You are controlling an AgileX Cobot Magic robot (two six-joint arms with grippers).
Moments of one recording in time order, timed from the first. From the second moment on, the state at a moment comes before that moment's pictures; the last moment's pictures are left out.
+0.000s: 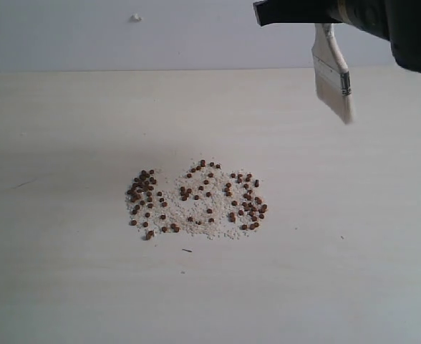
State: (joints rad) left arm -0.07 0.01 0.00 -1.74 0.00 1.54; right arm 0.60 1.50 -1.04 -1.68 0.53 1.59
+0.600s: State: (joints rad) left arm -0.07 0.01 0.00 -1.74 0.00 1.54; right arm 0.25 1.50 -0.87 0.39 -0.40 -0.47
